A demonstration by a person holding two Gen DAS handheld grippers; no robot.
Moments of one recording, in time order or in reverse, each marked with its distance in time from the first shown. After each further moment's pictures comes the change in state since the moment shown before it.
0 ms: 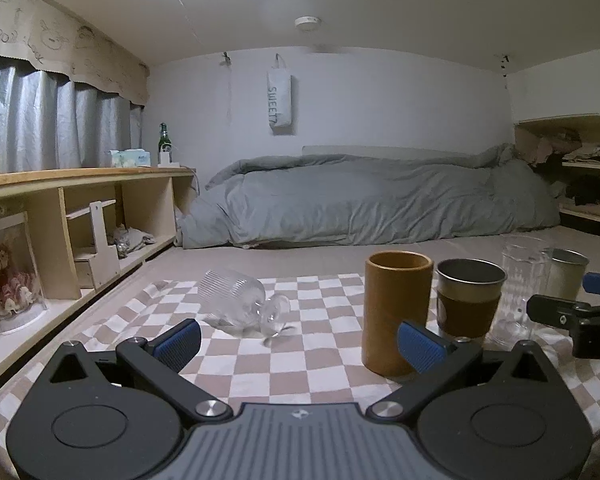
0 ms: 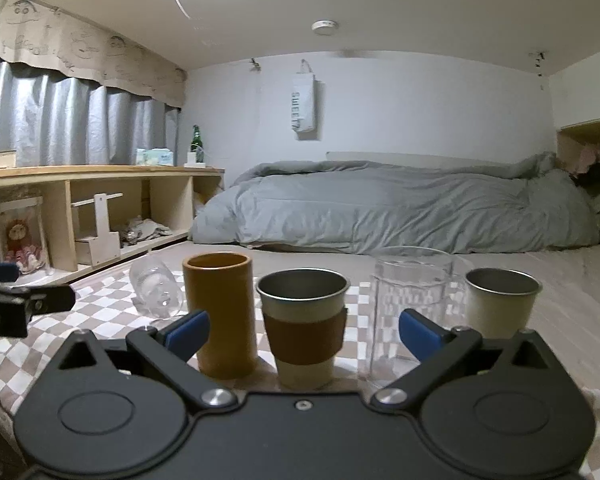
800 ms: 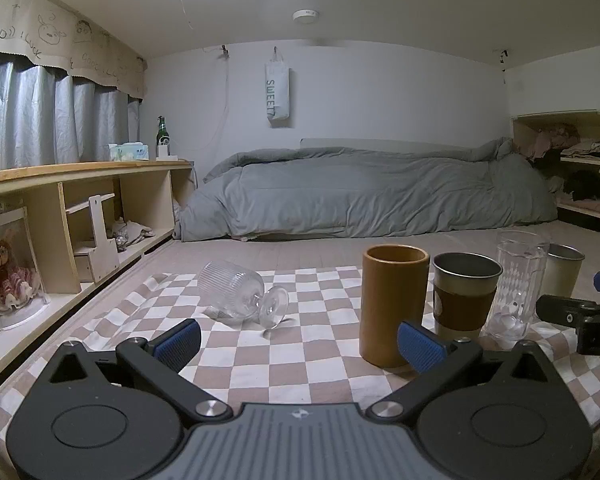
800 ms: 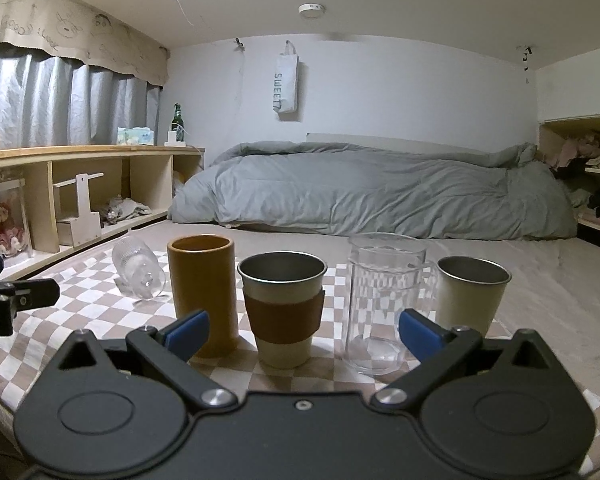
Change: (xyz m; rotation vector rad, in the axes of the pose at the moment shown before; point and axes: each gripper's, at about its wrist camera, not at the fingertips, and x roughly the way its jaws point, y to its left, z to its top) left arm -0.004 -0.001 0.002 -0.004 0.024 -0.002; right arm -0.009 0.003 0.003 -0.021 0.067 -0.070
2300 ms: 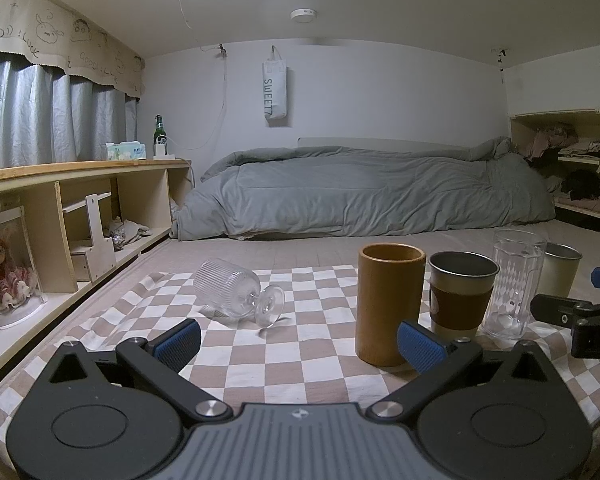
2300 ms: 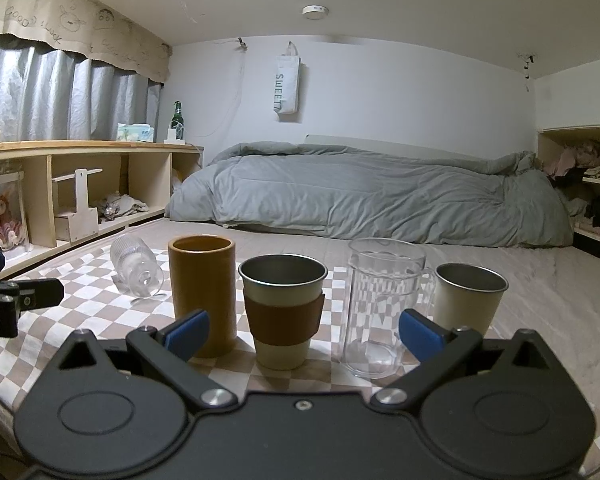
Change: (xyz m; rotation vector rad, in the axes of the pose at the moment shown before) left arm 0.002 -0.001 -0.001 0.001 0.004 -0.005; right arm 0.000 0.001 0.001 -0.025 -0.002 -0.009
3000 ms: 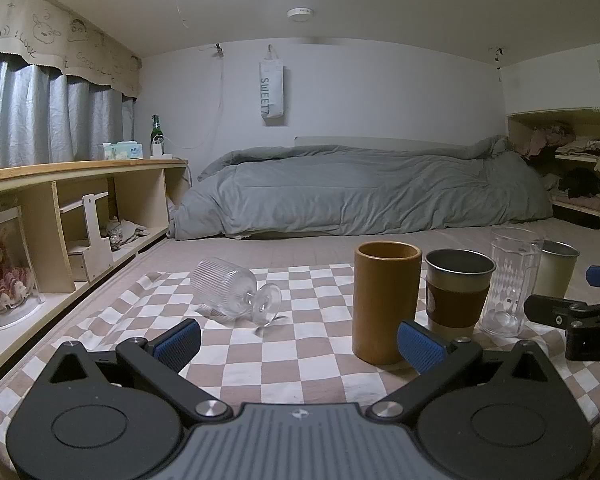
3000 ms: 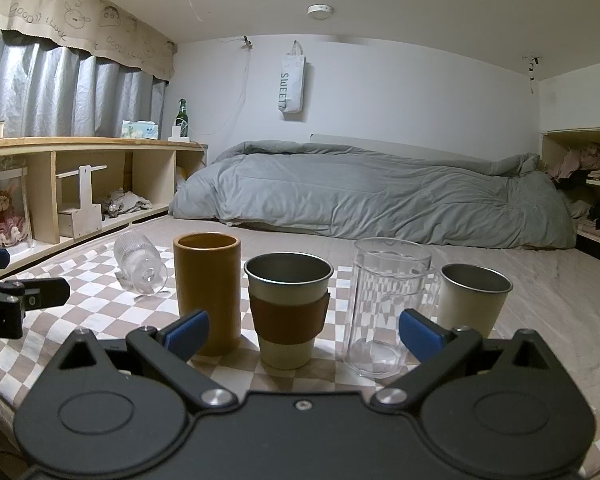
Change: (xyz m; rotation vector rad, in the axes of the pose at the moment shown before) left arm 0.001 -0.003 0.000 0.002 0.002 -0.007; right arm 0.001 -0.001 0.000 -0.014 0.003 0.012
